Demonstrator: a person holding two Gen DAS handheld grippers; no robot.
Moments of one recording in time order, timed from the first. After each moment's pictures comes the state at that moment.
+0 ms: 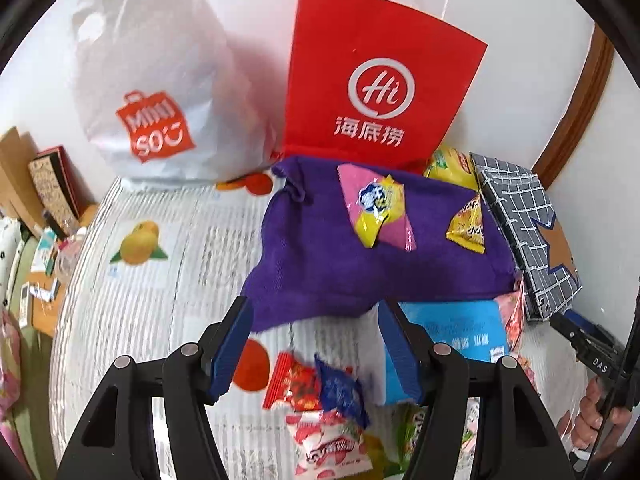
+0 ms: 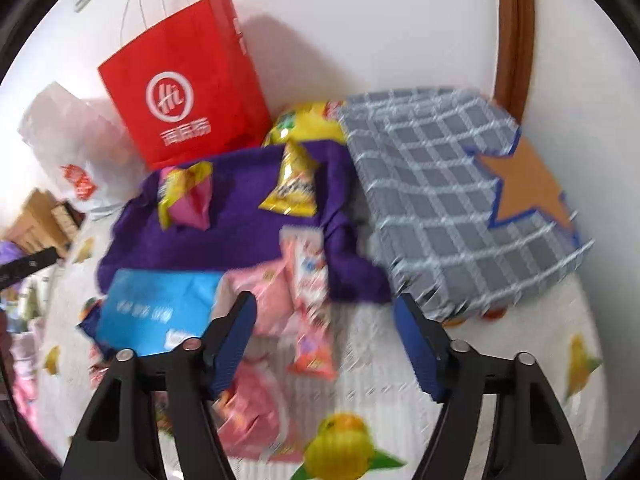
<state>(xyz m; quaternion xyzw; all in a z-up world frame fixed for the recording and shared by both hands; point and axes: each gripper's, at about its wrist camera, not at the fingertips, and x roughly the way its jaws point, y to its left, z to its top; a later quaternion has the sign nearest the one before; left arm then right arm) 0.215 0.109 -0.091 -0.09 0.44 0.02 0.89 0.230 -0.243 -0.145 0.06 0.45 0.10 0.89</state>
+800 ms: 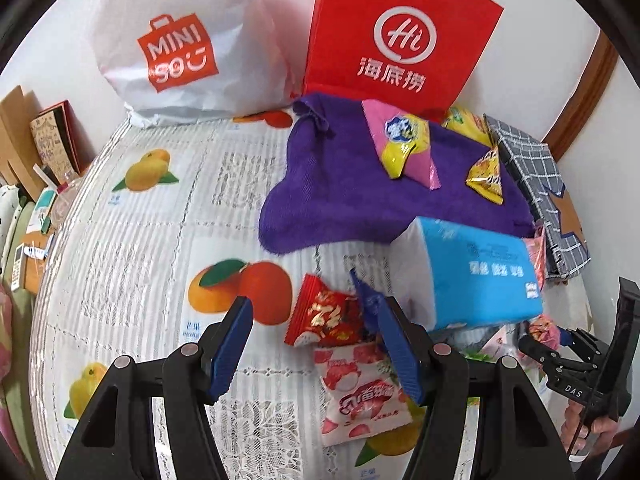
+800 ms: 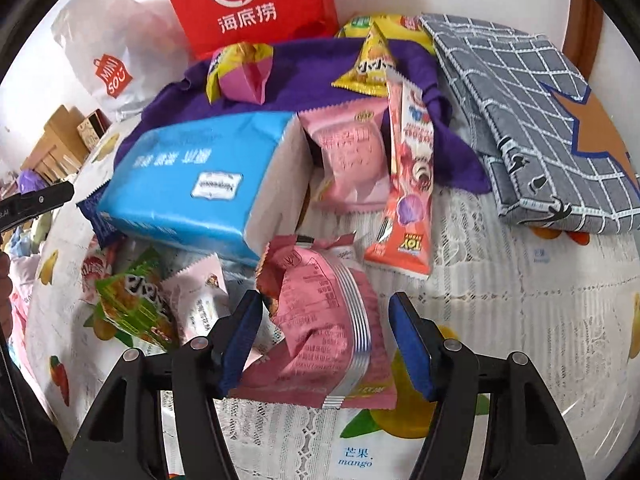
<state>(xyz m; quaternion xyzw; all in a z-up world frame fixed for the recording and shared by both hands) 0.179 0.124 -0.142 -0.10 0.48 0.02 0.87 0.194 -0.185 -0.212 0.00 0.52 0.17 0.83</state>
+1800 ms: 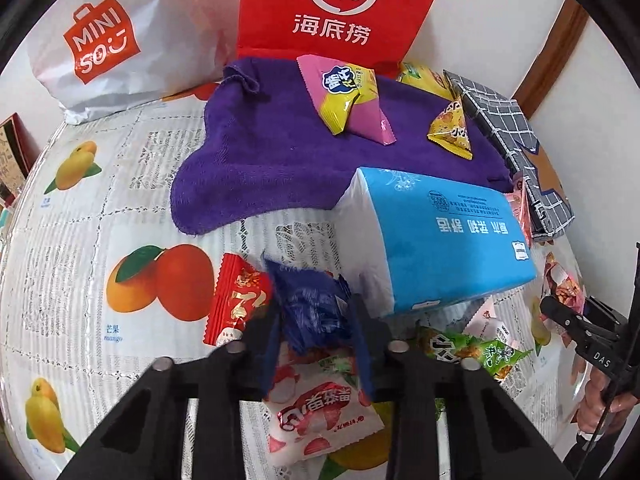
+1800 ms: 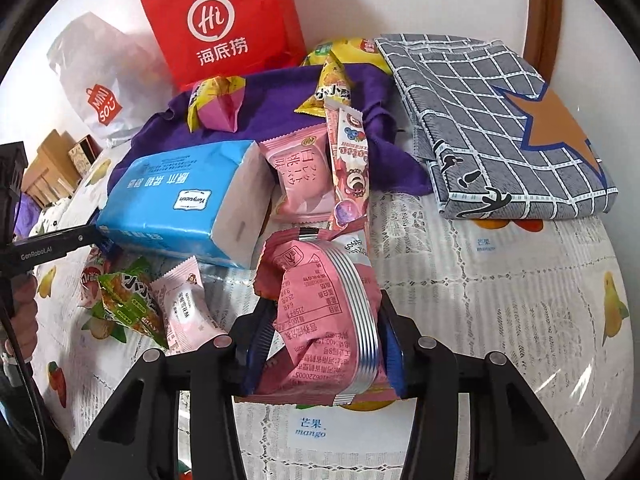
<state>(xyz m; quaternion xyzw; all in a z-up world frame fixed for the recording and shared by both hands) 0.194 0.086 -0.170 -0.08 0.50 -0.06 0.86 0.175 -0.223 -0.193 0.02 0.49 0.14 0.86</state>
